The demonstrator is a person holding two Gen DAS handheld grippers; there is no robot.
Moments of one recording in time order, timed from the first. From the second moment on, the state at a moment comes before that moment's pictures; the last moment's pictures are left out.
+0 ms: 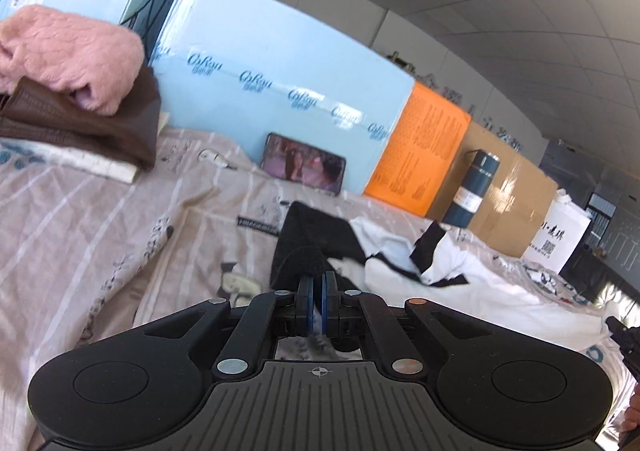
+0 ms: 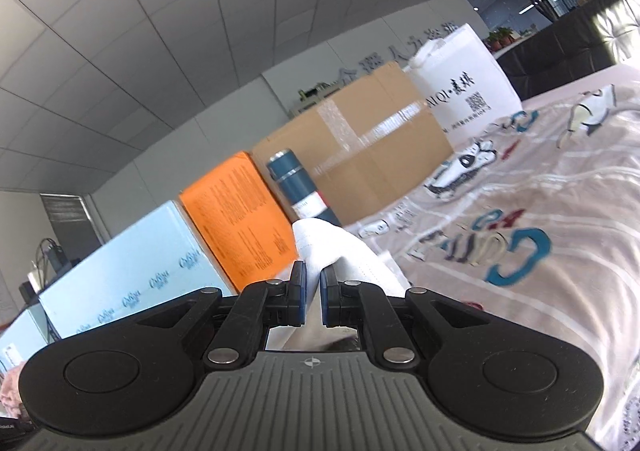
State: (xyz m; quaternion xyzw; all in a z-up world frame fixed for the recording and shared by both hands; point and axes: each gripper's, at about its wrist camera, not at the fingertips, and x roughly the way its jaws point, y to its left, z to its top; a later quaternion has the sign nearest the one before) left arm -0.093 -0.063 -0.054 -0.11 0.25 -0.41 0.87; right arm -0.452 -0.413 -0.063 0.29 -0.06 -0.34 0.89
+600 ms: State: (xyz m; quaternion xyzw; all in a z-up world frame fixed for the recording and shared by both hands) left arm -0.068 -0.092 0.006 0.00 0.10 -0.46 0.88; right arm -0.441 -0.417 -0.030 0.15 -0.04 -0.38 0.91
